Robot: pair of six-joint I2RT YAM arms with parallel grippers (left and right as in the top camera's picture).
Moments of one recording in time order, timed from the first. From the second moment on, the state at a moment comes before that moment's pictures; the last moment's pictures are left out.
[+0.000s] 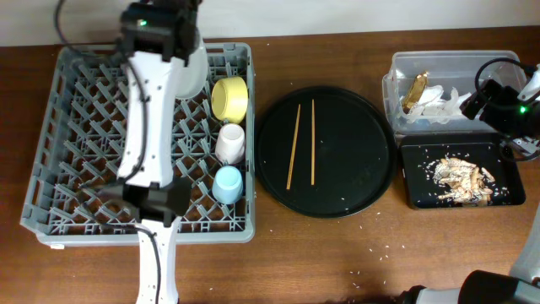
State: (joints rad) left arm -0.23 2.40 2.92 -1.53 -0.77 0.06; right arm -0.46 1.56 1.78 -1.33 -0.23 0.21
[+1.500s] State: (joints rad) left arm -0.38 2.42 2.96 -1.52 0.05 0.04; right arm -0.46 1.56 1.78 -1.33 -0.23 0.21
